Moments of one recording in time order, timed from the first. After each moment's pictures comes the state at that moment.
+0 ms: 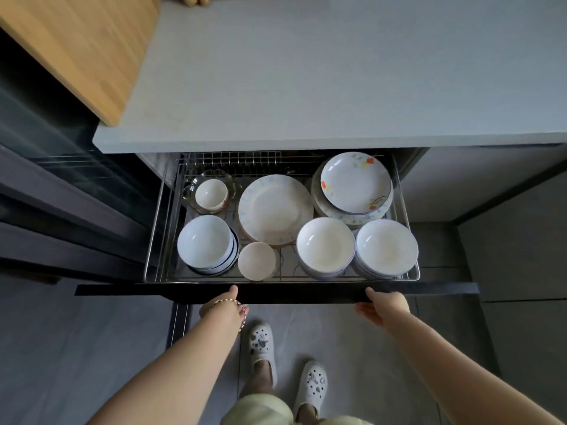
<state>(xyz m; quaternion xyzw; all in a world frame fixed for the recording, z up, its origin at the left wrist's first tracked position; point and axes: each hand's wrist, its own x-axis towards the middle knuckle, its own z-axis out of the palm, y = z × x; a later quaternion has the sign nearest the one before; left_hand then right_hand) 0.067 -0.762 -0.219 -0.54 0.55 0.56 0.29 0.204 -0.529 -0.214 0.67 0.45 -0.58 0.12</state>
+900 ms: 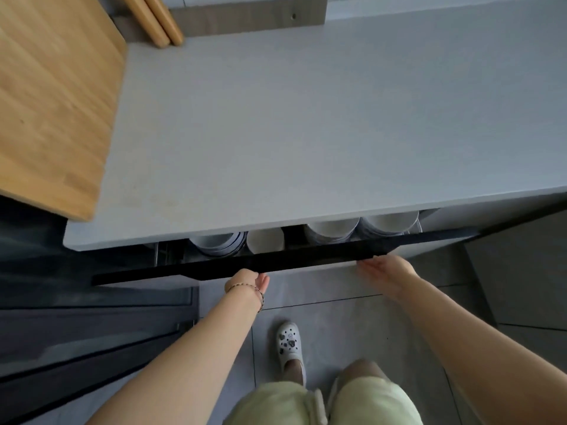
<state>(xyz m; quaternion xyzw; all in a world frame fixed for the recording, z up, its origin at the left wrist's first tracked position) -0.149 -0.657 -0.202 -0.48 0.53 0.61 0.34 -0.012 -0.446 -0.196 0.65 0.29 -0.70 -0.01</state>
